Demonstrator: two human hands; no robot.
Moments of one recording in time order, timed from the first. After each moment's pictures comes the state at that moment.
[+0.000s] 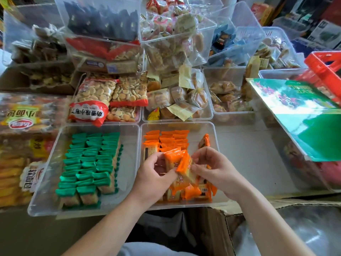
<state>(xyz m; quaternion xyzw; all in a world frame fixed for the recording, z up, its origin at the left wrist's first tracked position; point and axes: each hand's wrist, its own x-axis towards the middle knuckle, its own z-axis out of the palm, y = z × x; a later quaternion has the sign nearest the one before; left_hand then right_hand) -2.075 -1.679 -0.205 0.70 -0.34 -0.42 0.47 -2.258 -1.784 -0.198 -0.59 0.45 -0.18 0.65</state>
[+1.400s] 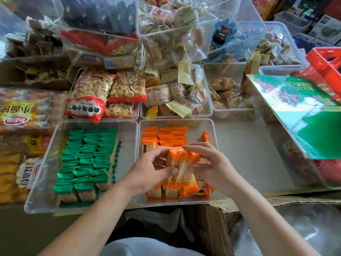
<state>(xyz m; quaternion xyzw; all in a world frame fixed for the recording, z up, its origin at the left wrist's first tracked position) -2.041 -1.692 -0.213 0.64 -0.43 -0.51 0.37 -2.254 -1.786 -0.201 -0.68 0.41 -0.16 0.58</state>
